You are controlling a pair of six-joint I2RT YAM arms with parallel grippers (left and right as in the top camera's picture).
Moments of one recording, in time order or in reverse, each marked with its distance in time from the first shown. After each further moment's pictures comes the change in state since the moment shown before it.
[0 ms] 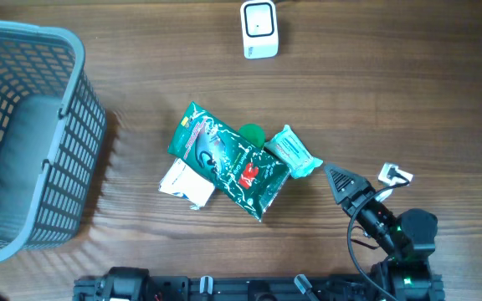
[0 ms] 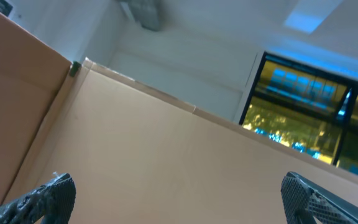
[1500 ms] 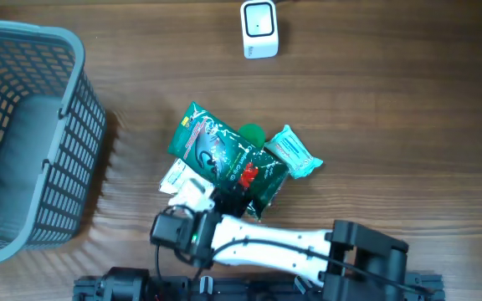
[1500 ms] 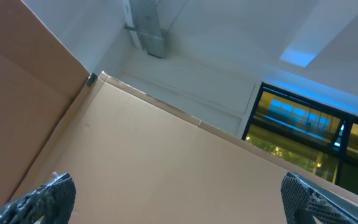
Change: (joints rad) left arm 0.000 -0.373 -0.402 0.158 -0.050 -0.008; right arm 1.311 1.703 1.315 -0.959 1.254 -0.813
